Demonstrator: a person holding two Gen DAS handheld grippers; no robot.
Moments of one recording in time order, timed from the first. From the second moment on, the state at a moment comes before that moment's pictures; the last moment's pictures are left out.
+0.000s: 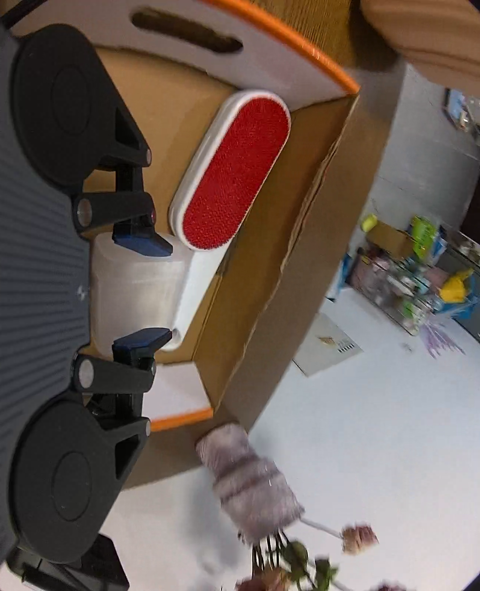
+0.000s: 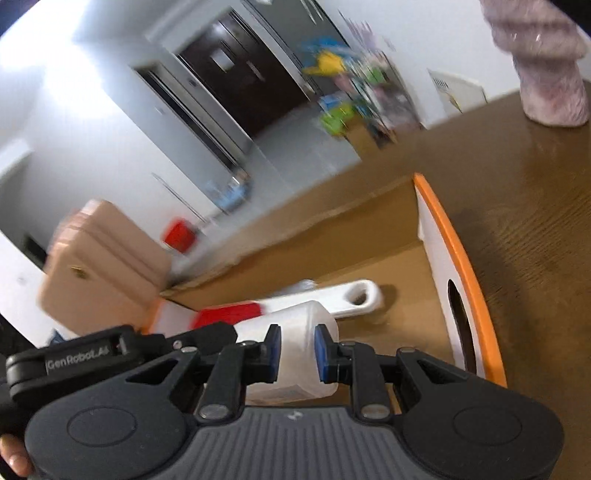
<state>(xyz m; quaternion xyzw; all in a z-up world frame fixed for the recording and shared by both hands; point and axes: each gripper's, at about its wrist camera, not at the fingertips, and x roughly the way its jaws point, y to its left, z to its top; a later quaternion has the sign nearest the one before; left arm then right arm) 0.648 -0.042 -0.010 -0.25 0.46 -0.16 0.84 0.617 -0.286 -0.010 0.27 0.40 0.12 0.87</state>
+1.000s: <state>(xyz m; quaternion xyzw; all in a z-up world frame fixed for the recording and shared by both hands) 0.372 0.032 0.107 0.00 0.24 -0.04 0.97 0.379 -0.293 0.129 -0.04 0.22 0.03 0.97</state>
